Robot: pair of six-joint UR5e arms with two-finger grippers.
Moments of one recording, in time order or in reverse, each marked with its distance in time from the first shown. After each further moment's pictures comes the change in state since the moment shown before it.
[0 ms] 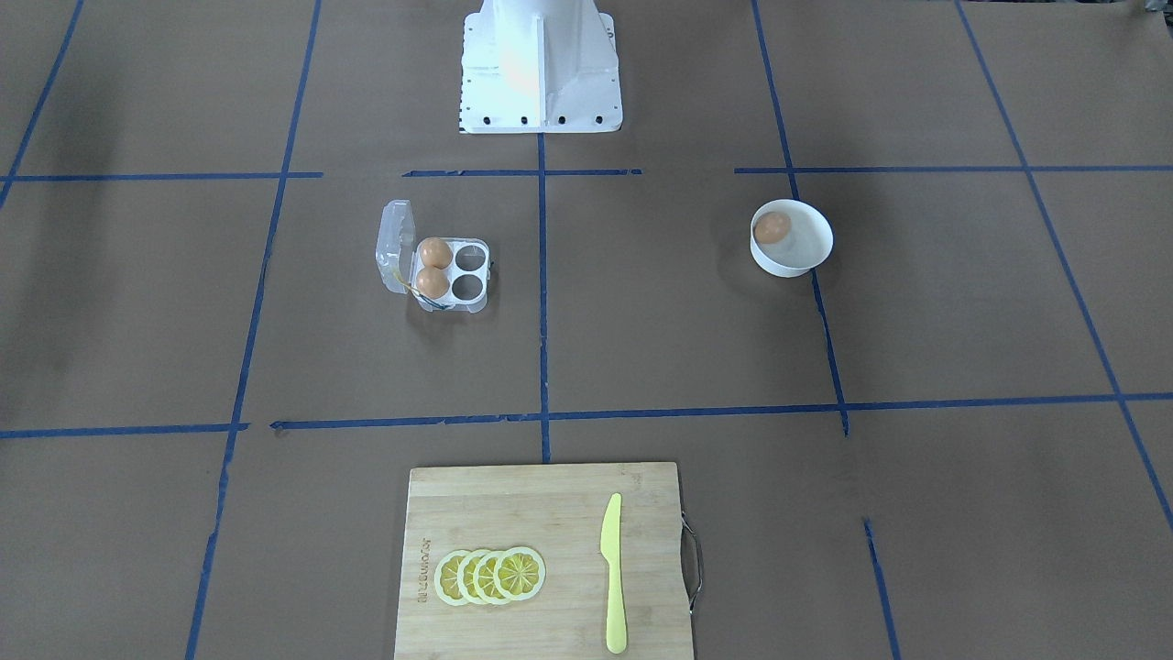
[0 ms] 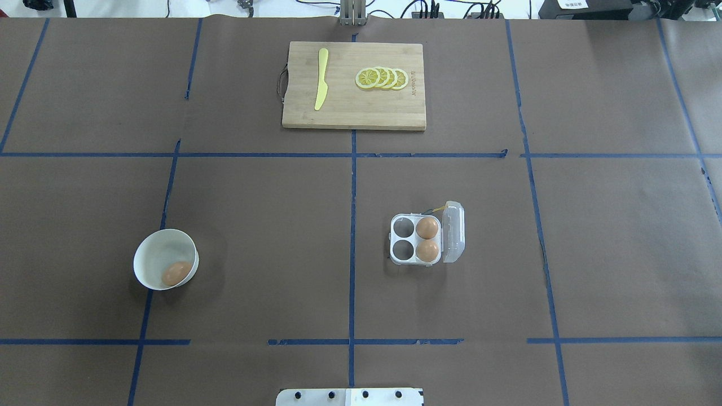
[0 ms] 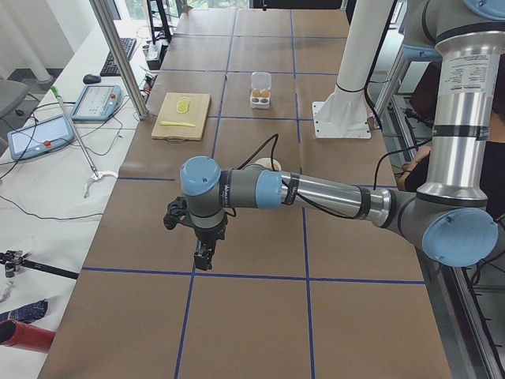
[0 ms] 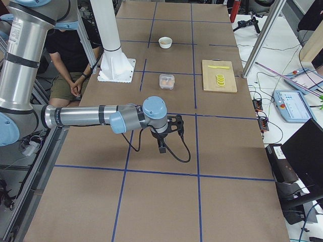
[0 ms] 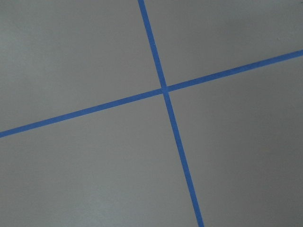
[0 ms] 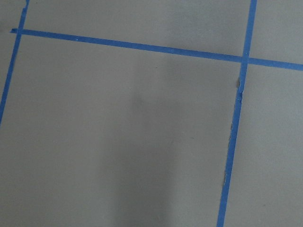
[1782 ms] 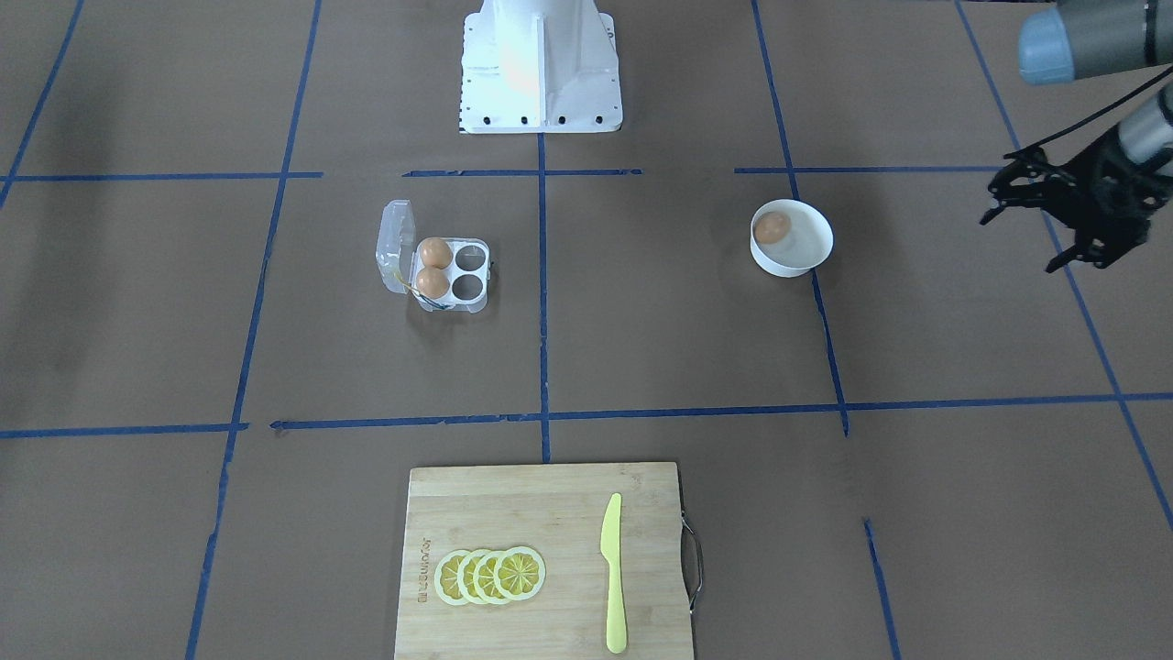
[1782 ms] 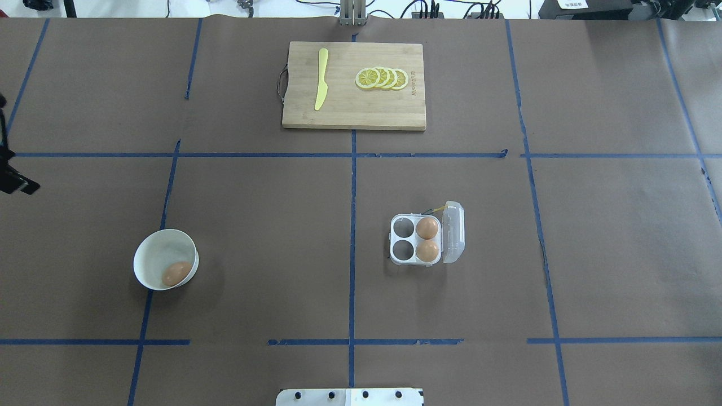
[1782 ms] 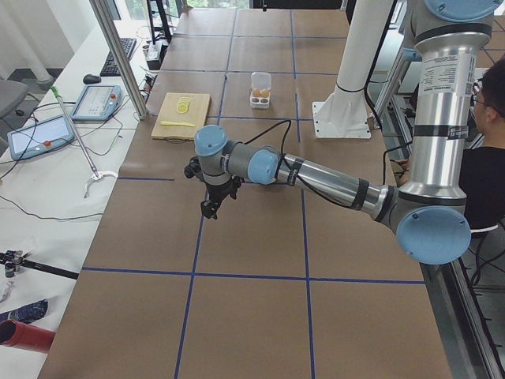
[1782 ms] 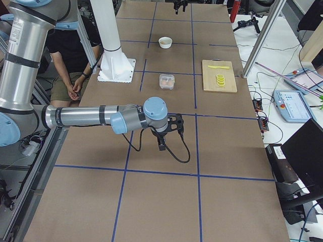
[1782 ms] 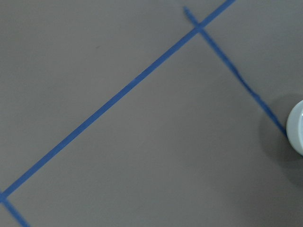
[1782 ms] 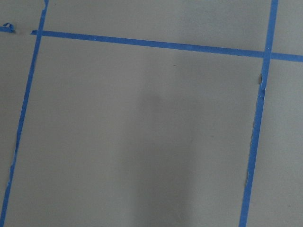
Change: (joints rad) left arm 0.499 -0.004 -0.174 -0.310 -0.114 -0.173; right arm -0.007 0.004 -0.004 0.010 0.063 0.020
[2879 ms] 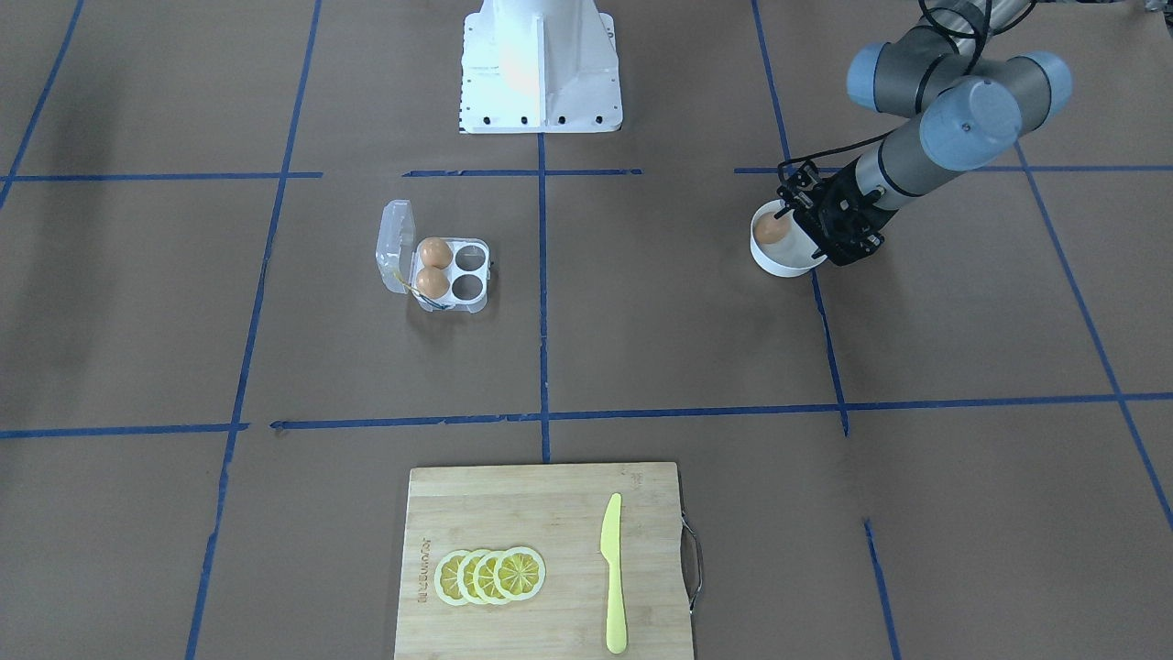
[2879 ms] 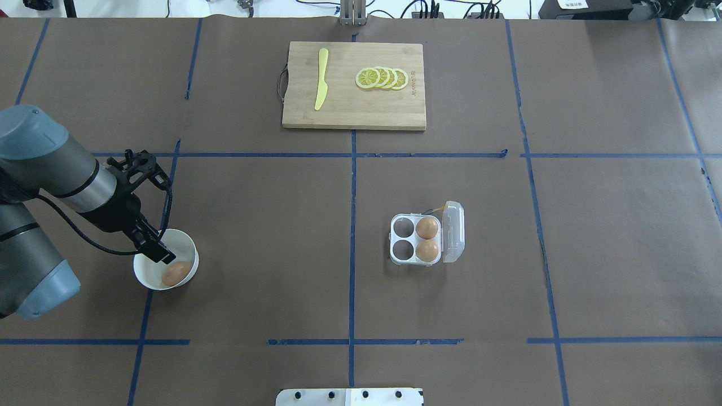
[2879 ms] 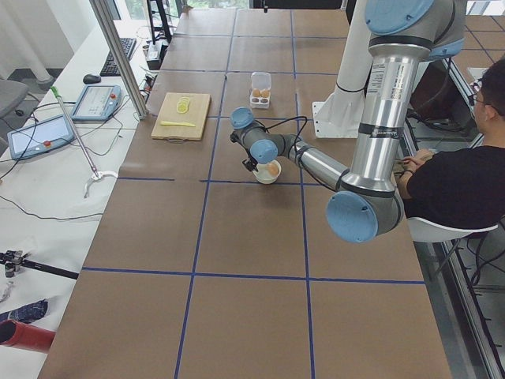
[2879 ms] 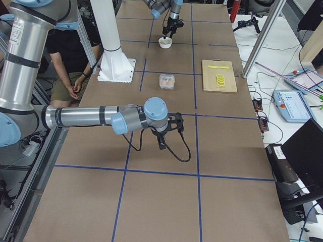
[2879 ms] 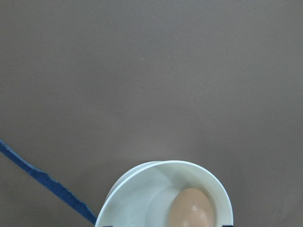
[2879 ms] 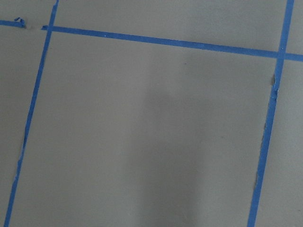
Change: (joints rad) left arm 0.351 -0.134 0.112 -0.155 0.002 -0.311; right arm -0.010 0.000 -0.004 0.015 0.018 -0.013
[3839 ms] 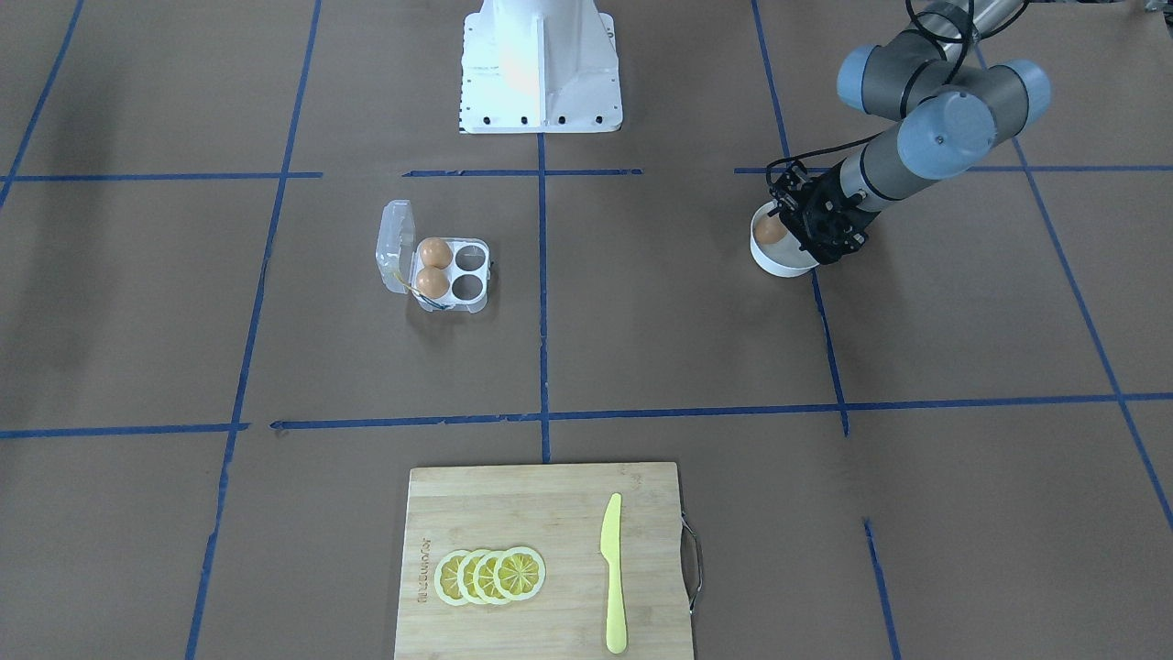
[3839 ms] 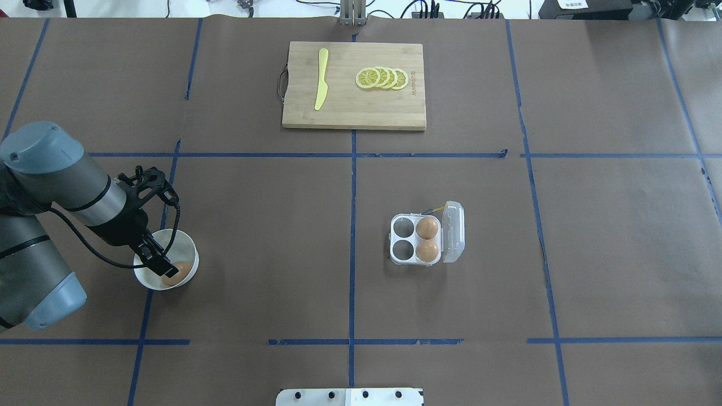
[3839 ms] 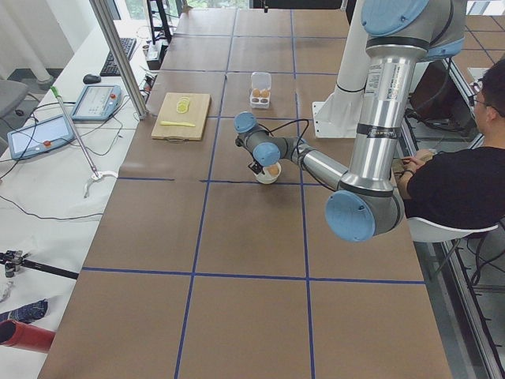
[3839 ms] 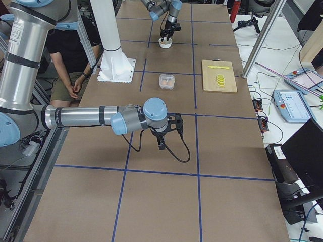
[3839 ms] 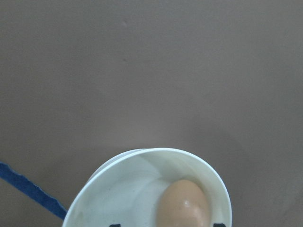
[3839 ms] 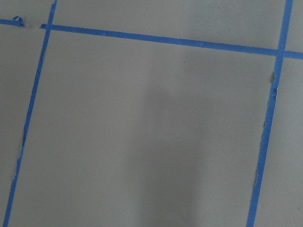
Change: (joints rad) left arm 0.038 0.004 0.016 0.003 -0.005 -0.002; right arm 0.000 -0.005 -0.001 0.001 0.000 0.000
